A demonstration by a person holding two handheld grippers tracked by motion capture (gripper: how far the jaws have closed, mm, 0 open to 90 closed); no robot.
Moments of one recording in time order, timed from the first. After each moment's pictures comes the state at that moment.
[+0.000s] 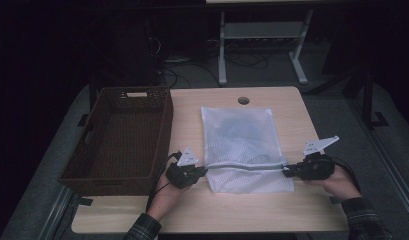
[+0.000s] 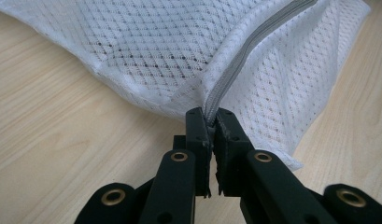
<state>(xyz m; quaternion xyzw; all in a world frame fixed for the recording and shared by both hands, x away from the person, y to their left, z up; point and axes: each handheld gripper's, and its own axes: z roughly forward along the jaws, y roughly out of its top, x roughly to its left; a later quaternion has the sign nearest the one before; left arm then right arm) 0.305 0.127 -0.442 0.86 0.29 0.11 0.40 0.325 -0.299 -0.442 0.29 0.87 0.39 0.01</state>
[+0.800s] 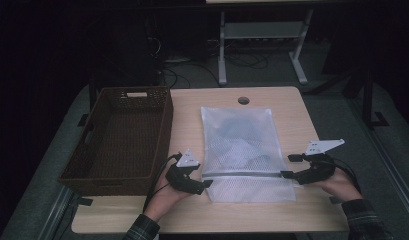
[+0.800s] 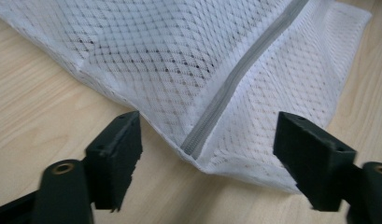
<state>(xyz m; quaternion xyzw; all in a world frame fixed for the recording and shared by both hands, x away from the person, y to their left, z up) 0.298 0.126 -0.439 0.87 0.28 0.08 0.40 0.317 -0.295 -0.439 0.30 0.85 0.42 0.08</state>
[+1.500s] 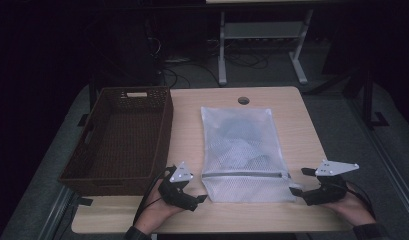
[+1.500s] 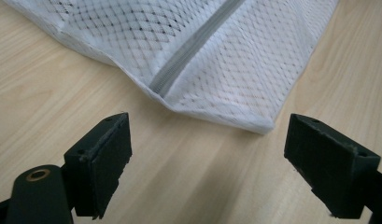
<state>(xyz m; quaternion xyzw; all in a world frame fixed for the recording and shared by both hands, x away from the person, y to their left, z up) 0.262 0.142 -0.444 0.88 0.27 0.09 0.38 0.260 -0.310 -0.455 0.34 0.84 0.40 0.13</state>
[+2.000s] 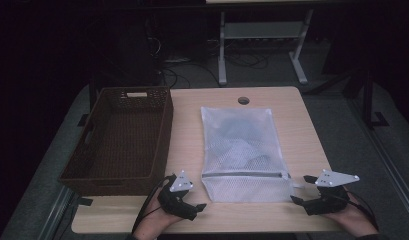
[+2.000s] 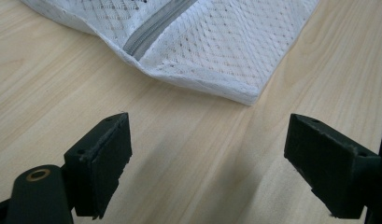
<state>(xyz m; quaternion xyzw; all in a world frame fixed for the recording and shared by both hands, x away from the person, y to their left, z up) 0.248 0.144 -0.457 0.88 0.27 0.08 0.37 0.240 -0.307 -0.465 0.34 0.84 0.38 0.15</state>
